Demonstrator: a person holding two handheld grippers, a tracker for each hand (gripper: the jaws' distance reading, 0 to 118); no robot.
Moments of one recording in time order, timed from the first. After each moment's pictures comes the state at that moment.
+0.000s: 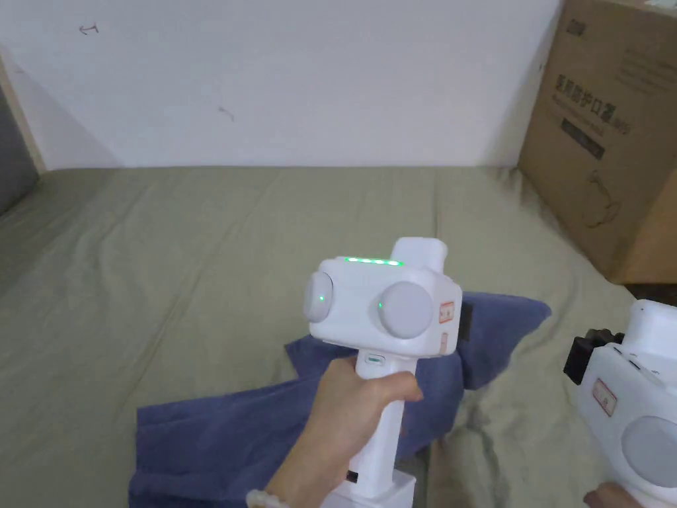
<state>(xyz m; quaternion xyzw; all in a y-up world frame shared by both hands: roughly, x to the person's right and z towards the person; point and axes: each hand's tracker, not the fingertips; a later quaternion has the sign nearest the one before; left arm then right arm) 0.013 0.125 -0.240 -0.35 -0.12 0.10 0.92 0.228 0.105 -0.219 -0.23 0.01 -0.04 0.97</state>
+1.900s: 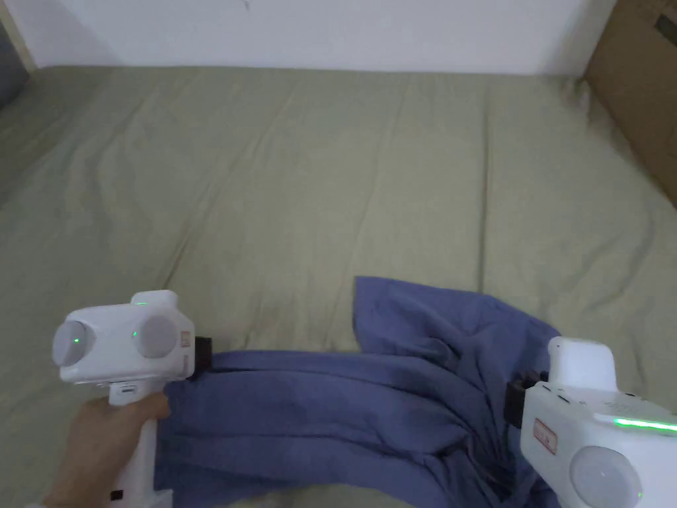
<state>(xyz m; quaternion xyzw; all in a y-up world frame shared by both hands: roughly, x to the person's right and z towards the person) -0.268 -0.032 -0.194 -0.52 0.23 0.11 0.82 0.125 -0.008 -0.259 -0.40 0.14 0.05 0.90</state>
